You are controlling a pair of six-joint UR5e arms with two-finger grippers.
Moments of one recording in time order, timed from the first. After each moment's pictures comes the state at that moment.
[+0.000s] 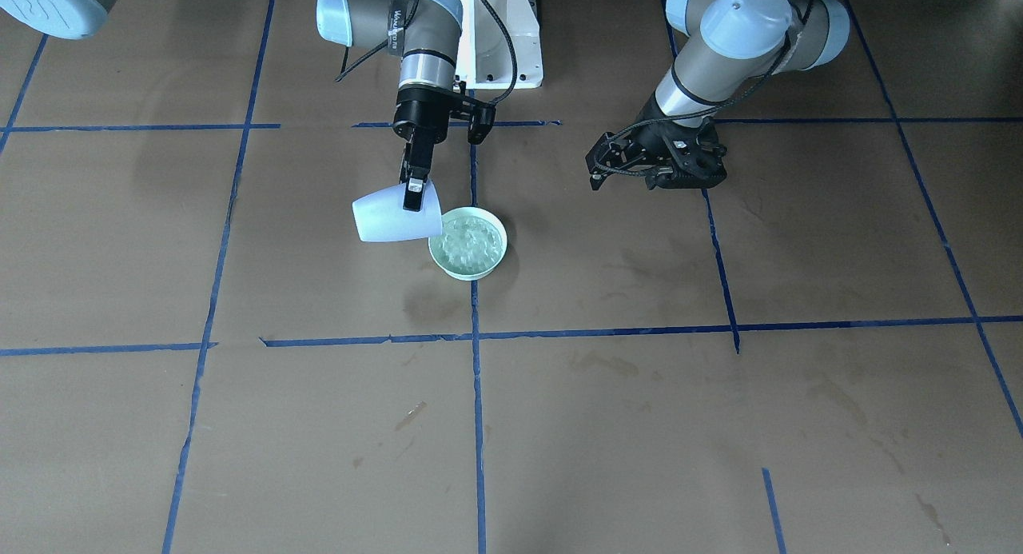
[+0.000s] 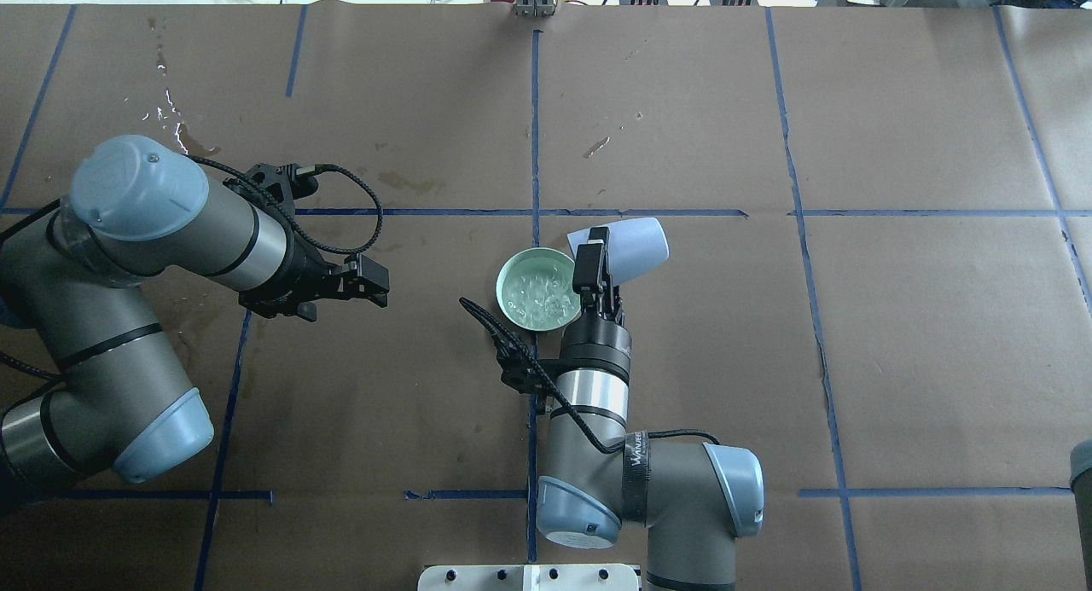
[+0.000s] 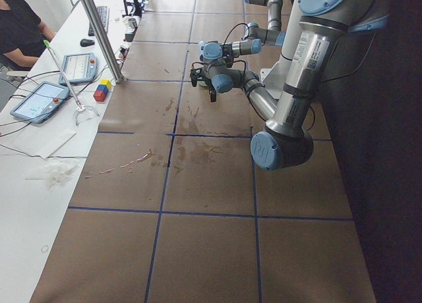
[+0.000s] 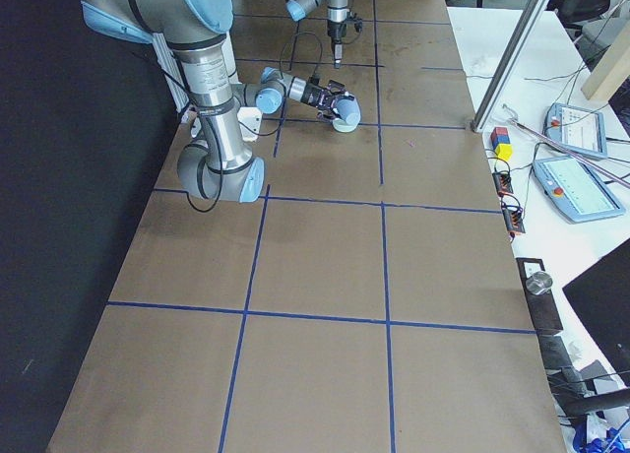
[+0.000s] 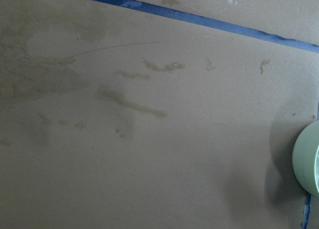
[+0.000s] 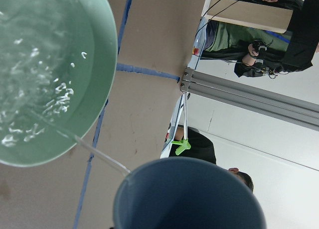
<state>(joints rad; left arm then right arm) -0.65 -1.91 -1.88 -1.85 -2.07 -1.34 0.15 -0.99 1.66 -1.65 0.36 -0.16</state>
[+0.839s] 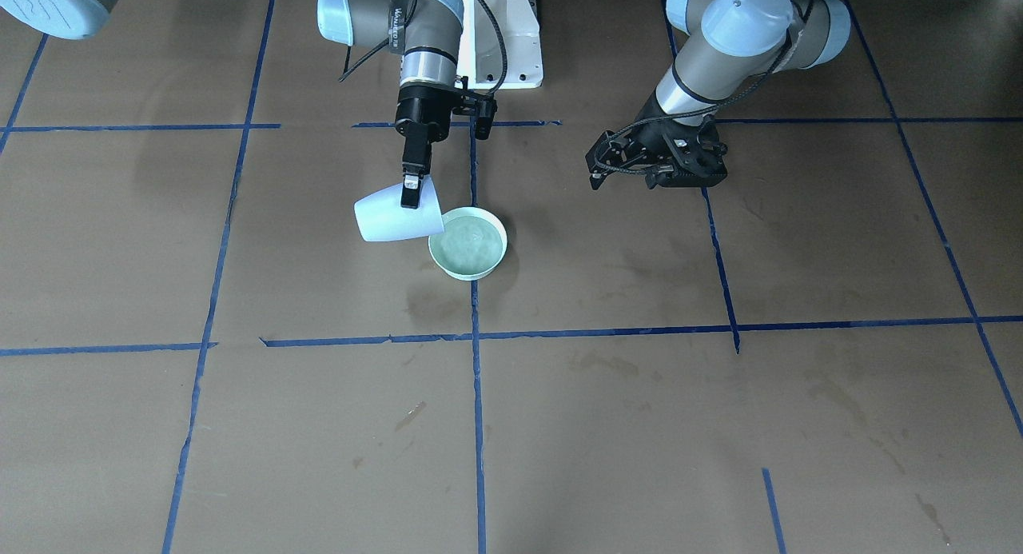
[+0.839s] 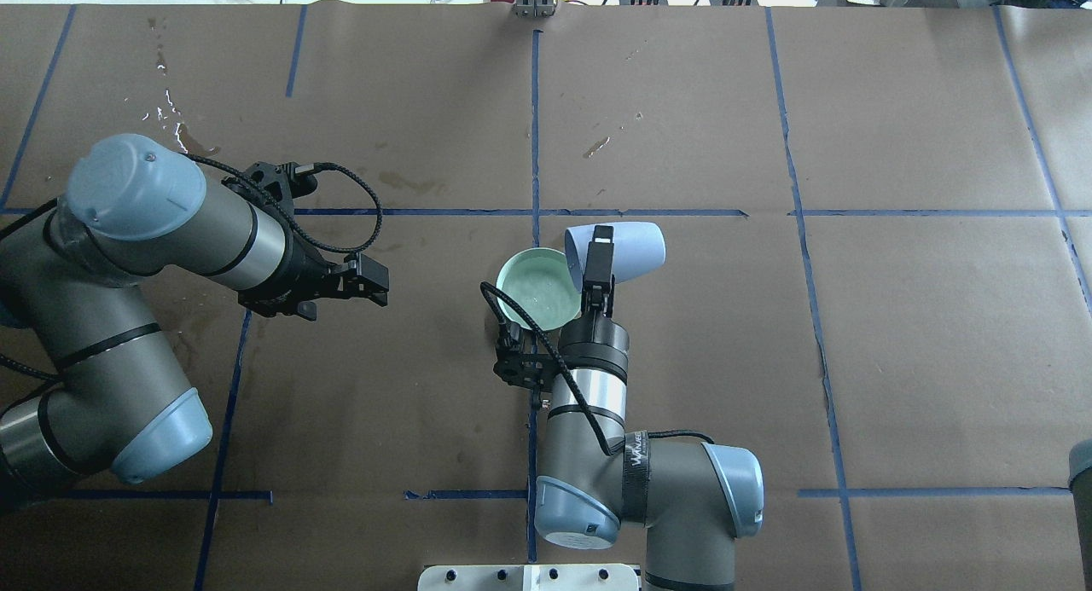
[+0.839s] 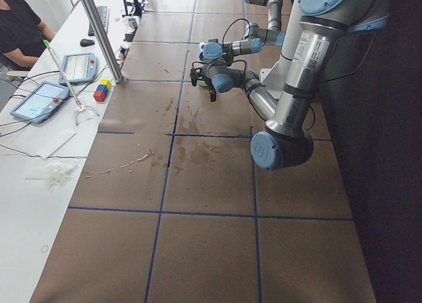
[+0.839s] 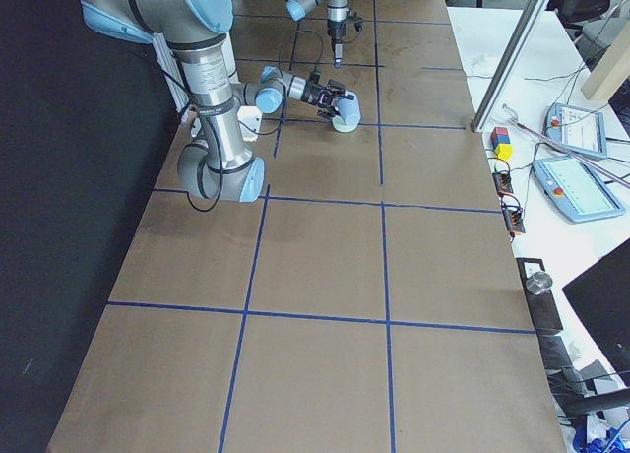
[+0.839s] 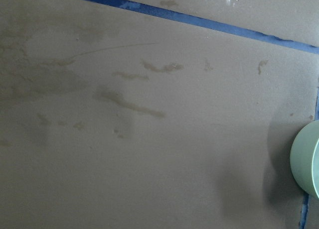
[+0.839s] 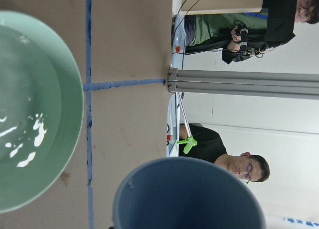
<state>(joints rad) -0.65 -1.91 -1.89 -1.85 -2.07 -1.34 0.15 -0.98 1.66 -1.62 0.38 0.12</state>
